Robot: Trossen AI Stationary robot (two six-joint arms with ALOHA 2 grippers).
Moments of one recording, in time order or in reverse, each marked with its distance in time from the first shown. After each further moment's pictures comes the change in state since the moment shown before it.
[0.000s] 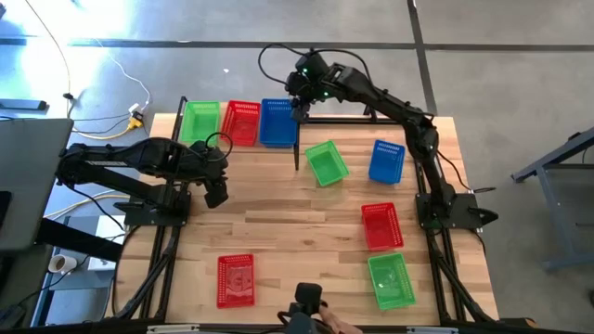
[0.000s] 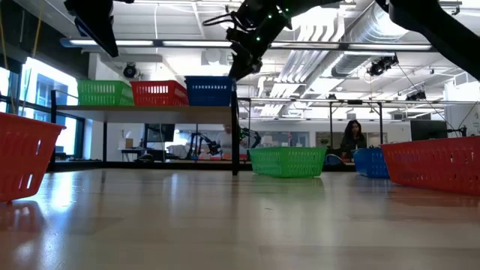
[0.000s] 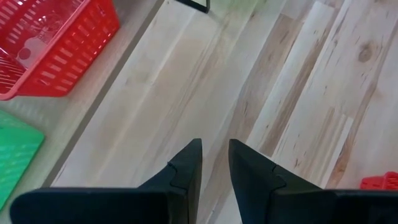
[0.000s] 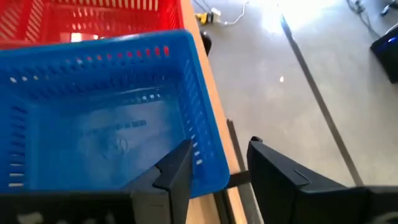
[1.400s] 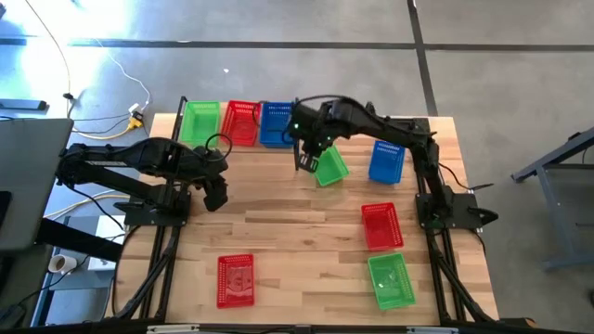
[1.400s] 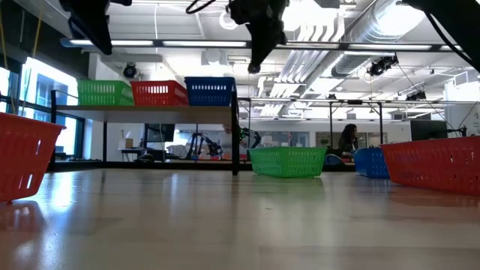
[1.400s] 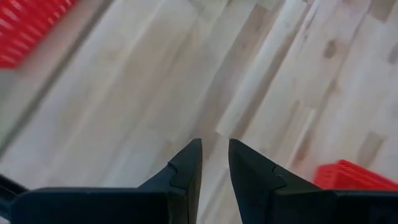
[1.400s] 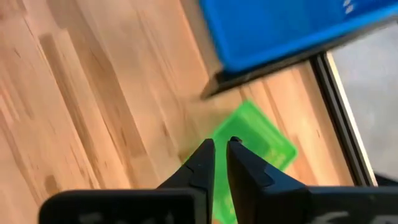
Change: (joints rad) left arm -0.001 0.000 0.000 -0.001 0.123 -0.098; right arm 0.317 -0.077 0.033 -0.581 0.177 0.496
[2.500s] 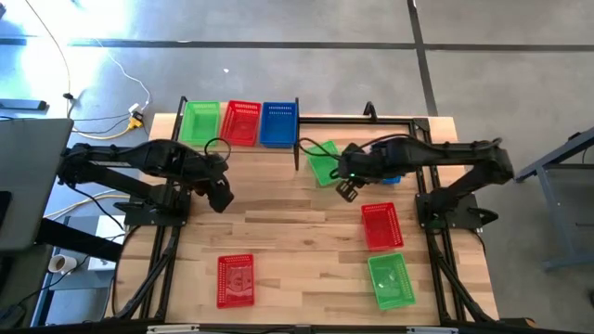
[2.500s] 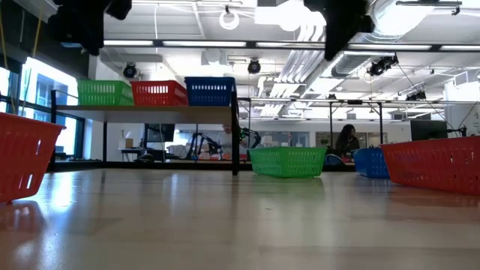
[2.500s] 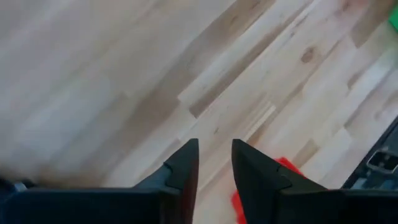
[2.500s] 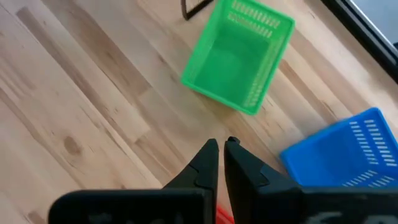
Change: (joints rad) left arm -0.008 0.030 -0.014 -0.002 0.157 -0.364; right arm 0.235 -0.610 -0.847 0.217 0.153 0.560
